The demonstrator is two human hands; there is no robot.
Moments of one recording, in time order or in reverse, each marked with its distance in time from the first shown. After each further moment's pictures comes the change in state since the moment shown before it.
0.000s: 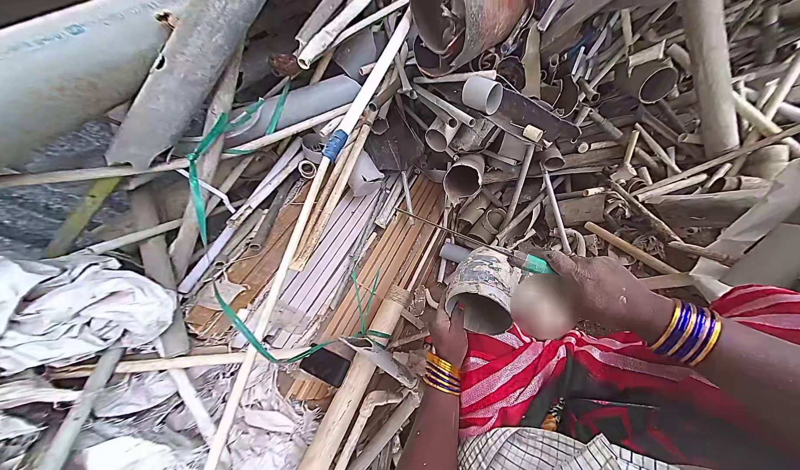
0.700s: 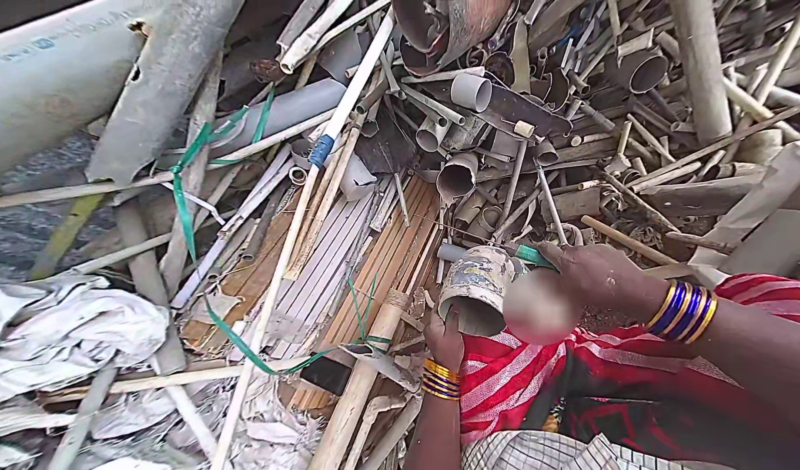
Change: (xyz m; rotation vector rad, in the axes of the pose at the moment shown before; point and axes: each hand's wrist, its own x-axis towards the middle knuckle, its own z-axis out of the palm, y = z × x) left_hand -0.001 -0.002 -0.002 -0.046 0.050 -0.038; right_hand 0.019 0.001 -0.017 0.006 -0.436 0.252
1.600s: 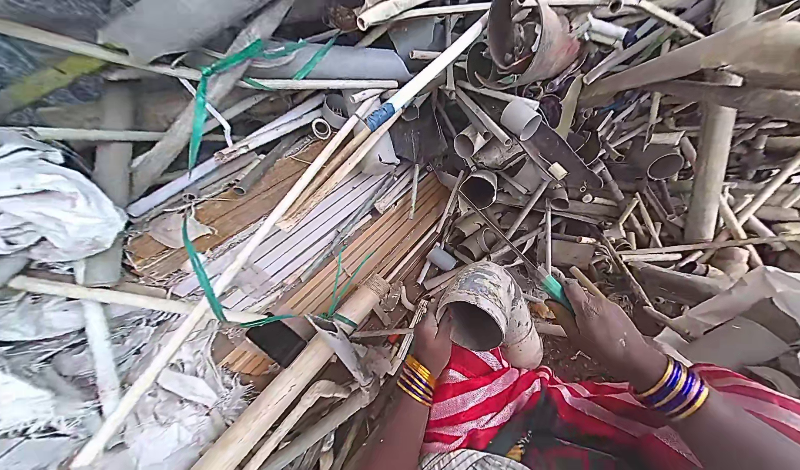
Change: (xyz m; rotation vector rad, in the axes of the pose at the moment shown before) left_hand 0.002 0.000 -0.004 0.093 -0.031 0.066; right_hand -0.006 -0.007 0.016 -0.034 0.293 -0.047
